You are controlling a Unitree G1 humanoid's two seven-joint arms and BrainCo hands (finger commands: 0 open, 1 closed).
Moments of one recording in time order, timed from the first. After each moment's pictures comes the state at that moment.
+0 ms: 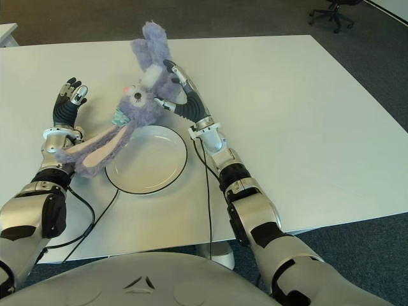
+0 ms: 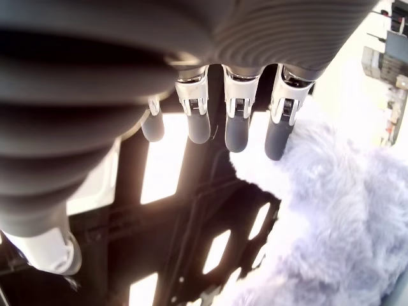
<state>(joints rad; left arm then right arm) -0.54 0.34 0.26 1.14 -0.11 -0.53 -0.08 -0.63 -0.08 0.23 0.89 -0.34 -0.85 -0.15</state>
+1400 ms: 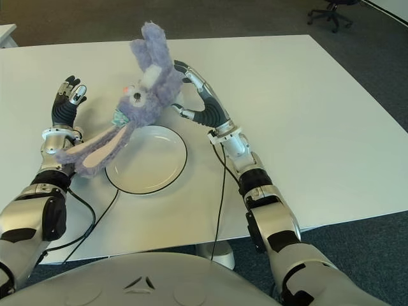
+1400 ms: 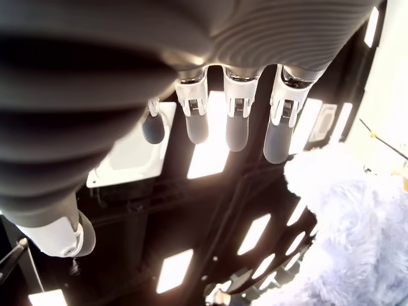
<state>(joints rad) -0.52 0.34 0.26 1.10 -0.11 -0.55 -0.08 -0.55 -0.21 0.20 0.75 -0.26 -1.00 -0.02</state>
